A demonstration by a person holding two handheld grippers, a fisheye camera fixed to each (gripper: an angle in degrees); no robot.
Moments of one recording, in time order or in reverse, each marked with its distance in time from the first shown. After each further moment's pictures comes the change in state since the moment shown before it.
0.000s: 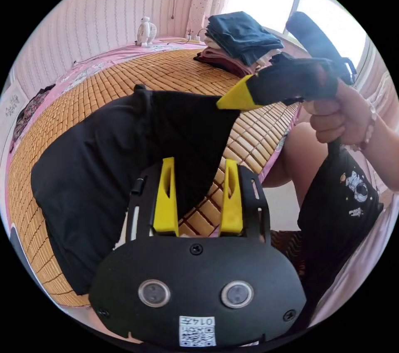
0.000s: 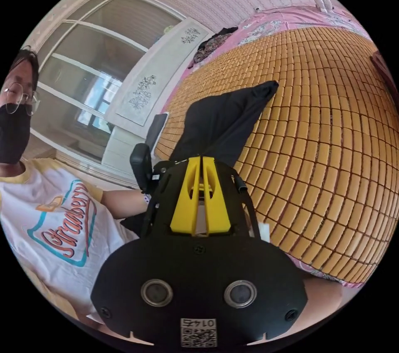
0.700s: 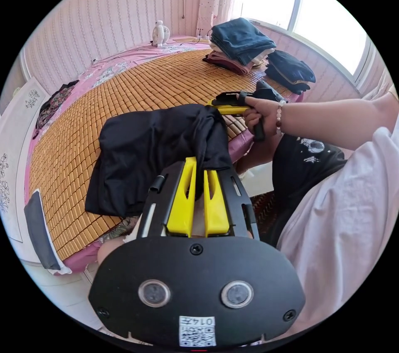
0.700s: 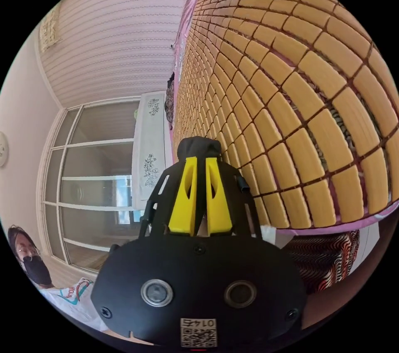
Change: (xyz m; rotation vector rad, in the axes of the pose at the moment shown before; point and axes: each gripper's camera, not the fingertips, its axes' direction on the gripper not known) left arm 0.008 0.065 -0.117 -0.040 -0.086 0.007; right arm 0.122 0.086 -0.035 0.392 -0.242 0.628
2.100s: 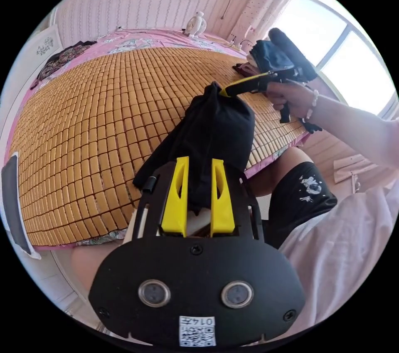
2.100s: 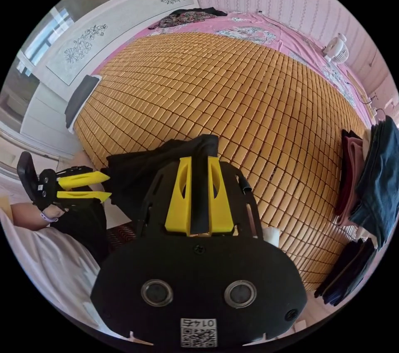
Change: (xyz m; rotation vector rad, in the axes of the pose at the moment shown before) left arm -0.115 -0.052 0.021 -0.079 0.073 -0.258; right arm -0.201 -0.003 0.203 -0.396 0.953 -0.906
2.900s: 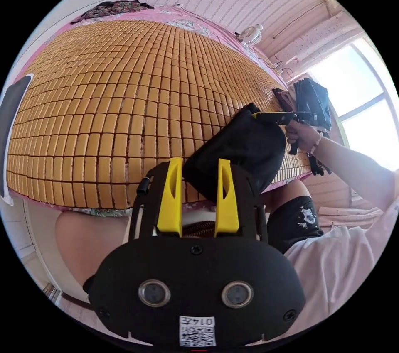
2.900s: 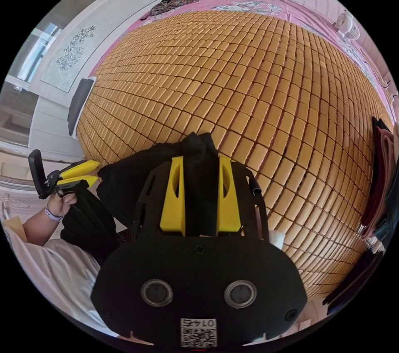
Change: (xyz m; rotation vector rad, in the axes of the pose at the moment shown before) left arm -0.074 0.053 -0.020 0.042 0.112 -0.366; right arm 0.020 -0.039 0.062 -0.098 -0.160 0.068
